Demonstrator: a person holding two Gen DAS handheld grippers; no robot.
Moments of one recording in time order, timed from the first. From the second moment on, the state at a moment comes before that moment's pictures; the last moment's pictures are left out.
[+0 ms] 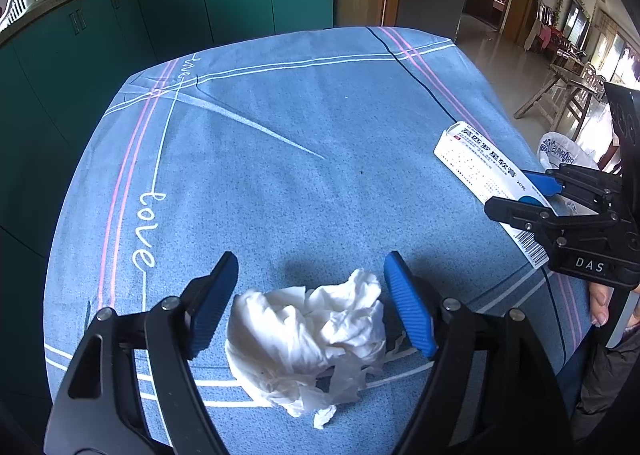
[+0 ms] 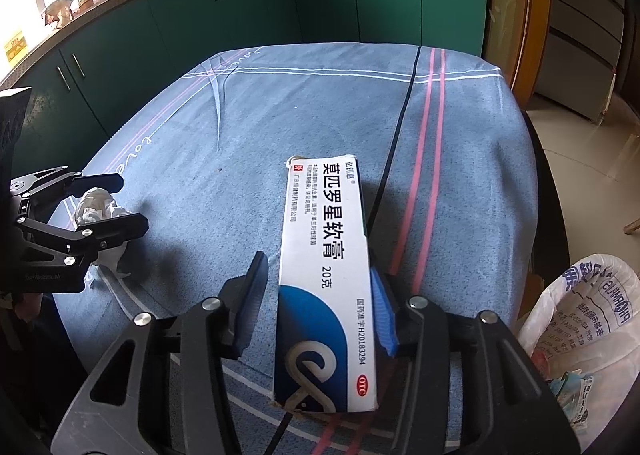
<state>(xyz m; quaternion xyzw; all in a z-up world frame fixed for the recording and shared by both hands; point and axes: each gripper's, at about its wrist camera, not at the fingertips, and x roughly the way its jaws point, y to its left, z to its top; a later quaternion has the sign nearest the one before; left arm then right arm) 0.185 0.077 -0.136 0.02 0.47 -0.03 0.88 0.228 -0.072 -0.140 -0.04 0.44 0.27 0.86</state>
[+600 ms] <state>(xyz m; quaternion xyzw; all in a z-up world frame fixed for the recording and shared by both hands) 0.183 0.078 -0.135 0.01 0.47 -0.03 0.88 0.234 -0.063 -0.141 -0.04 0.44 0.26 0.86</state>
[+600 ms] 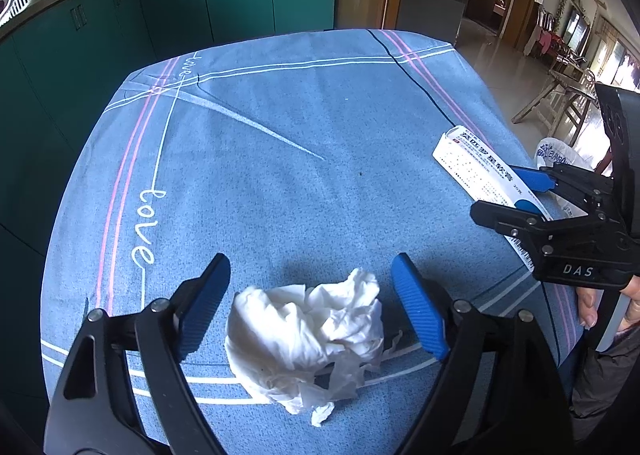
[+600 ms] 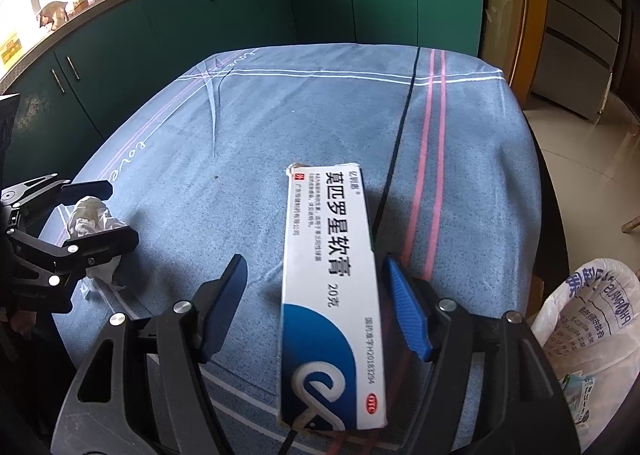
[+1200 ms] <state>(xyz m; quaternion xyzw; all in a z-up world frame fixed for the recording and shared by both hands) 0.183 0.086 -0.130 0.00 0.46 -0.03 0.89 0.226 -0.070 -0.136 -0.04 0.43 0.27 0.86</state>
